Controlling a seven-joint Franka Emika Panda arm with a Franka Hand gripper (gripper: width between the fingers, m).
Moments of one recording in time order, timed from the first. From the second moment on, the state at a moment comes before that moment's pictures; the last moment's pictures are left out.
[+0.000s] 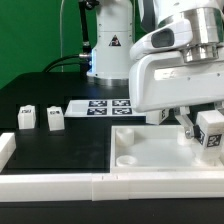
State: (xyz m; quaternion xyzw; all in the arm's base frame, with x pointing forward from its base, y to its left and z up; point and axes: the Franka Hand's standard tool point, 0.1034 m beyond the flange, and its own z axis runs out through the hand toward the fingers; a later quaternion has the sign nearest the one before) arm 0.624 0.110 0.070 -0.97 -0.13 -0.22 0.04
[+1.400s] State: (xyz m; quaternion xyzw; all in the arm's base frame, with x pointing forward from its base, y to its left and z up) arm 0.617 0.104 0.063 -0.95 -0.12 -0.28 0.02
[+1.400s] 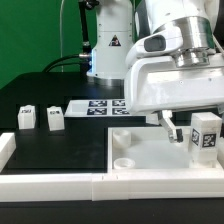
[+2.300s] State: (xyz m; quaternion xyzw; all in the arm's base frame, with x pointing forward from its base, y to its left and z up) arm 0.624 0.099 0.081 -0.95 -0.12 -0.28 0.02
